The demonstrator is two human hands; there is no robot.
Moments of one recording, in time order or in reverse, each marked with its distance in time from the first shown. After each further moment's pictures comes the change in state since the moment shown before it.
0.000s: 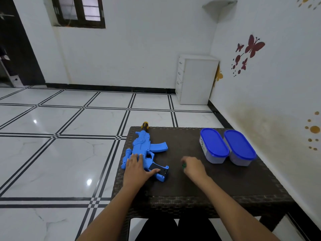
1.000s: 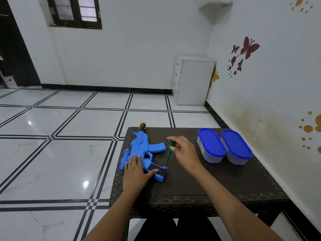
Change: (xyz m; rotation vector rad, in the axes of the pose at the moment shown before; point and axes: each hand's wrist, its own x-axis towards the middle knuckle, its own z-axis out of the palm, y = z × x) left_hand -0.008 0.003 0.004 0.041 -0.032 -0.040; right_hand -0.026 -0.041 -0.039 0.587 0.314 -0.329
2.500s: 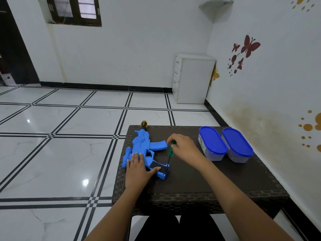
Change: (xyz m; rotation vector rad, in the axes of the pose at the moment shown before) left_hand -0.001 0.000 -0.001 -0.016 0.006 0.007; right_hand 0.012 -0.024 -0.006 -0.375 -0.227 0.073
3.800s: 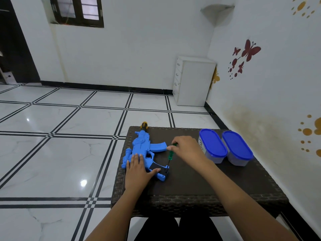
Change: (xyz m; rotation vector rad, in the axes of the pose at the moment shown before) left_hand -0.001 -0.001 0.001 0.007 0.019 0.008; right_hand -0.001 -0.007 -0.010 -0.239 -0.012 0.044
